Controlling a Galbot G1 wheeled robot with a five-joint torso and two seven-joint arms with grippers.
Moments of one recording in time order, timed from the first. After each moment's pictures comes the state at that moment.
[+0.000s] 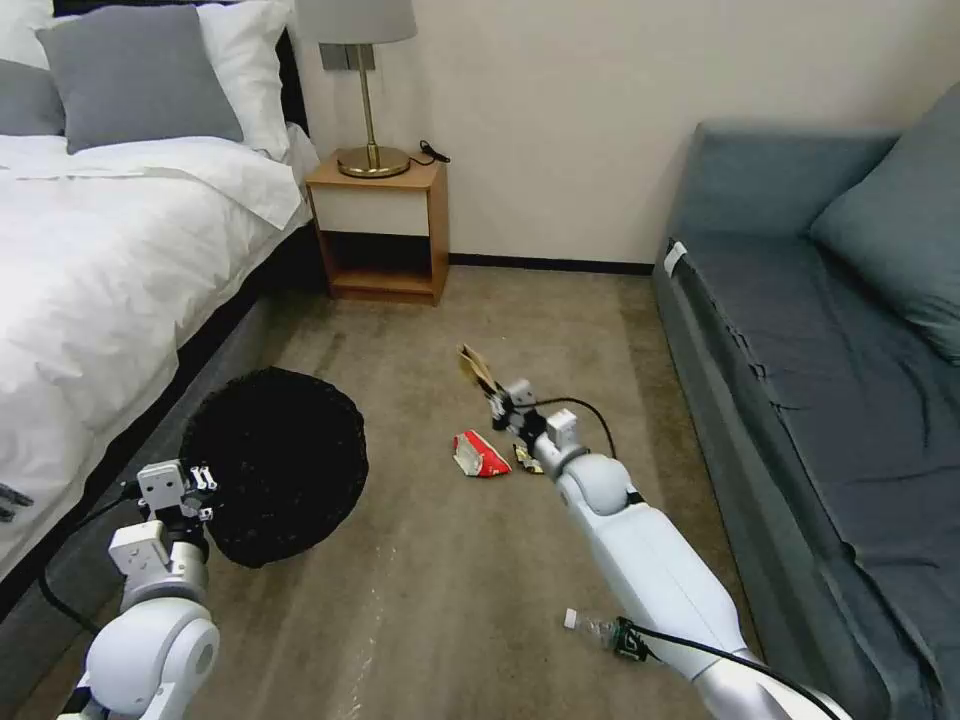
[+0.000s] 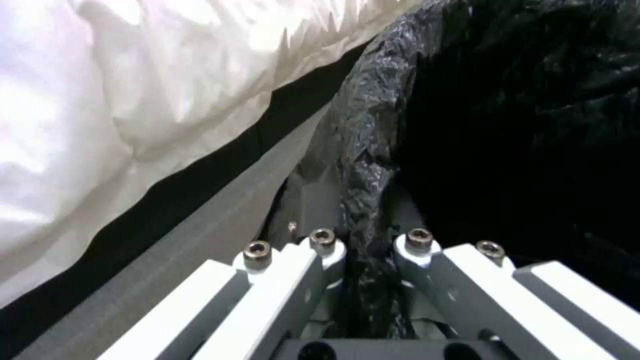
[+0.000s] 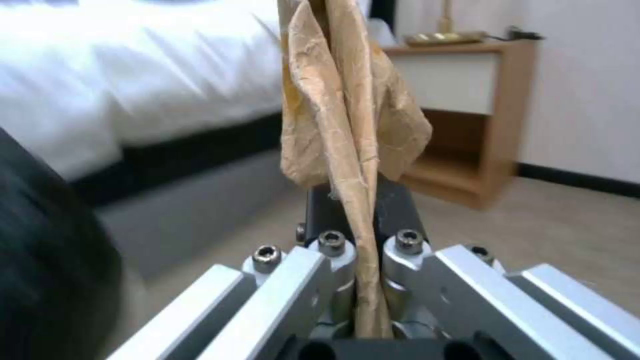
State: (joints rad) left arm 1.51 -1.09 -0.64 -2.04 -0.47 0.17 -0.47; right arm -0.70 1.40 -0.01 1.38 0.42 -0.03 -0.18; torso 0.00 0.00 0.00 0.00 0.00
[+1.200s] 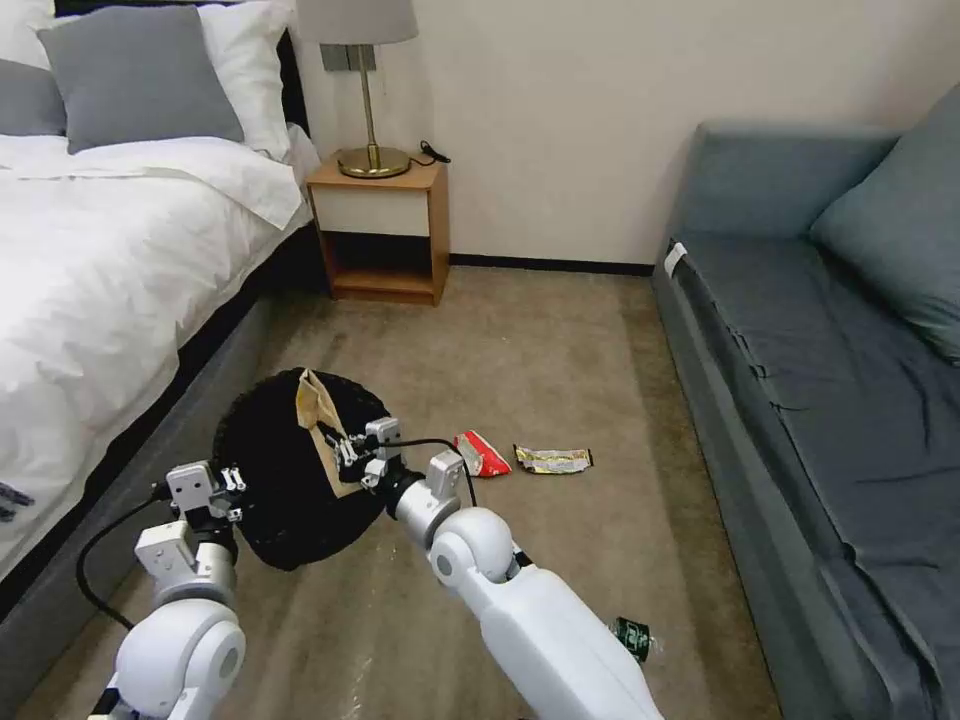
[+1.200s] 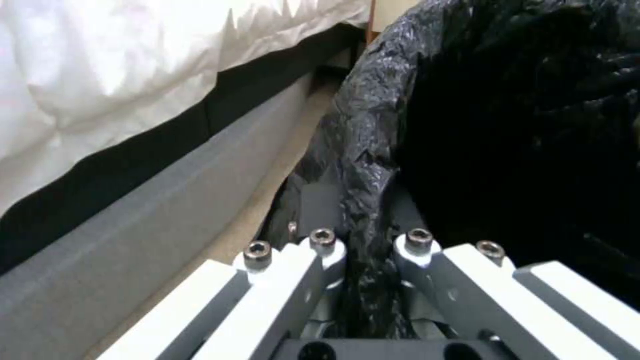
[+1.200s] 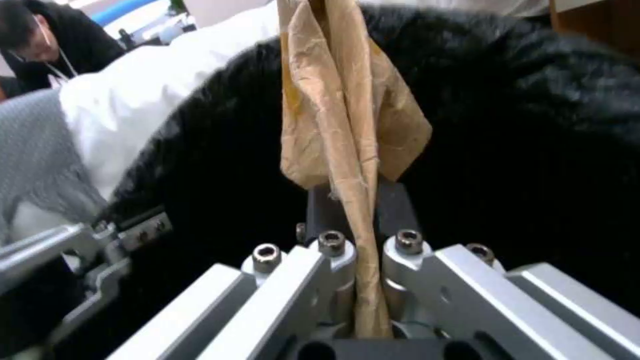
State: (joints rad) left arm 1.49 -1.13 -0.57 -2.09 -0.50 0.19 -0.48; right arm -0.87 1.57 -0.19 1.49 0.54 -0.11 -0.15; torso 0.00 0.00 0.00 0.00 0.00
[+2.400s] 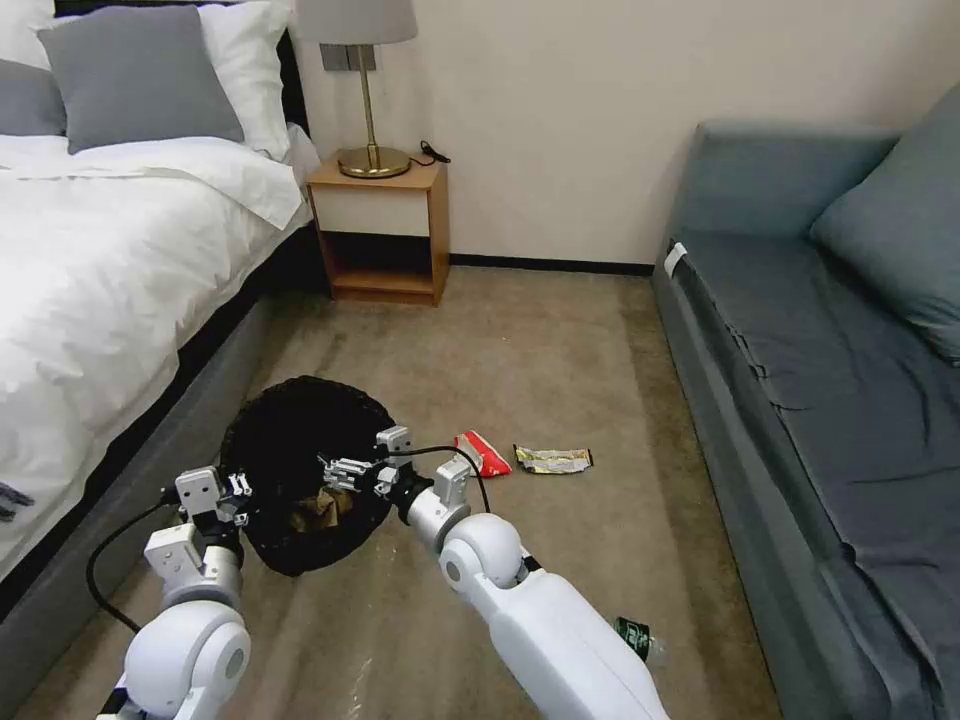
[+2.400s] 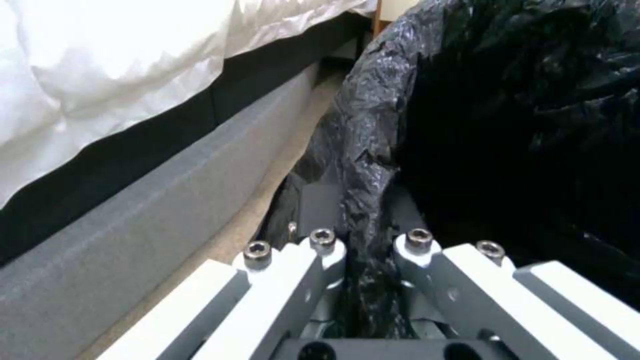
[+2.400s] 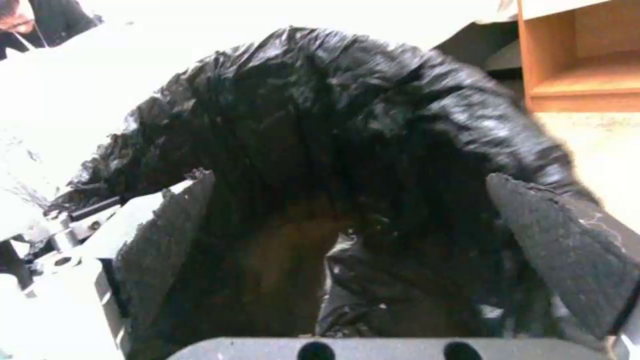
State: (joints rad) left arm 1.50 -1.13 -0.57 -2.05 -0.50 0.18 -0.48; right arm -0.87 1.53 -0.17 1.48 0.50 -0.10 -0.14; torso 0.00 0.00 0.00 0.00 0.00
